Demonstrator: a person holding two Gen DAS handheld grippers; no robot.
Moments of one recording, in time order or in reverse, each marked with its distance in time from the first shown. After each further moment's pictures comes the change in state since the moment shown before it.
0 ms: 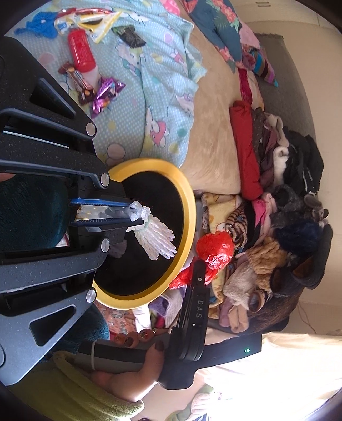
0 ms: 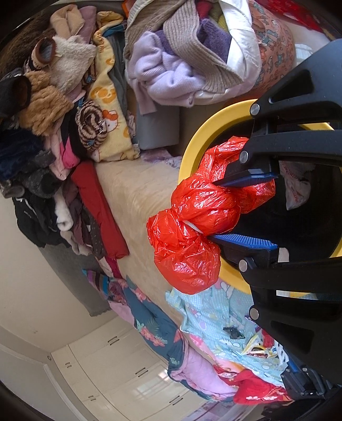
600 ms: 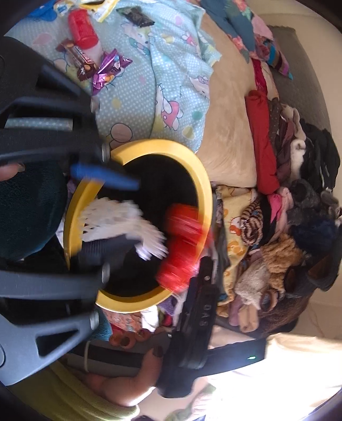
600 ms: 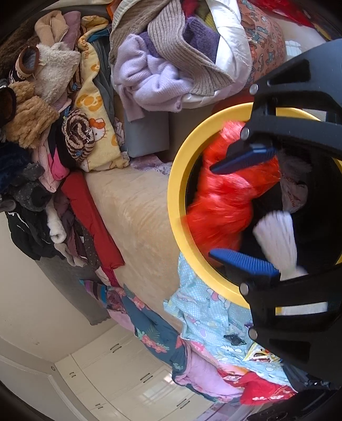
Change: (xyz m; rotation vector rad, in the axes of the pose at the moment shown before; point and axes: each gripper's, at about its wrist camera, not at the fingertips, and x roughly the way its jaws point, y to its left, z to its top) left arm 0.034 0.002 -0.003 -0.043 0.044 -0.034; right arm 0.014 -0.019 -0.006 0.048 0.027 -0.022
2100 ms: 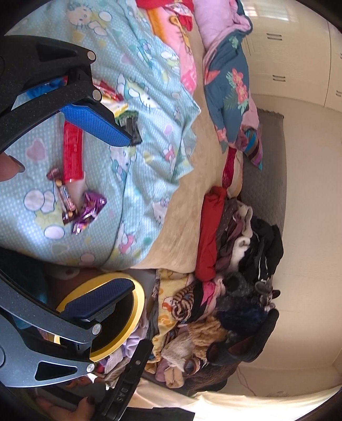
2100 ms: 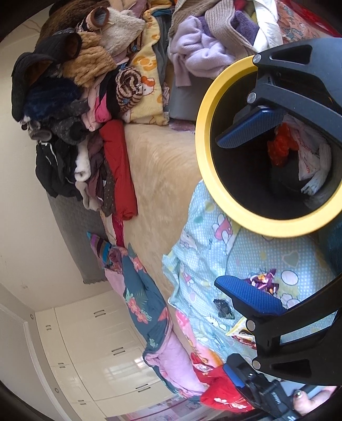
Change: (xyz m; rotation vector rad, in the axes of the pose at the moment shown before) left arm -0.122 0.124 -0.010 -0.223 -0.290 0.332; right arm -0.027 0.141 -0.023 -0.276 -0.123 0.074
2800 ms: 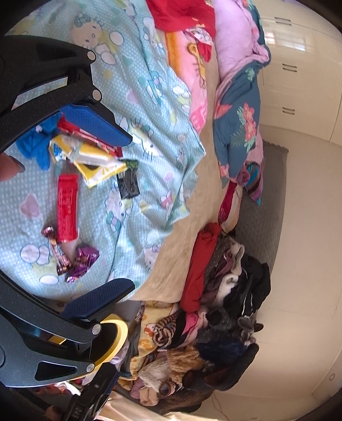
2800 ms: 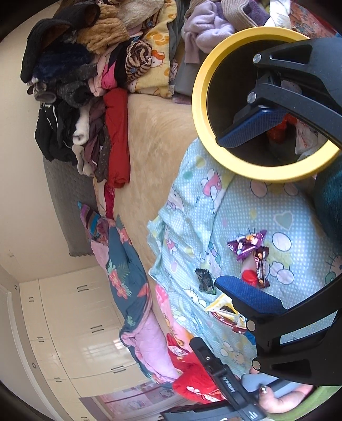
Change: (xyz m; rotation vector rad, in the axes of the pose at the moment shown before) left arm -0.010 0.082 0.001 -0.130 -0.025 0.113; right arm 0.016 0.071 -0.017 -0.121 0.042 0.090
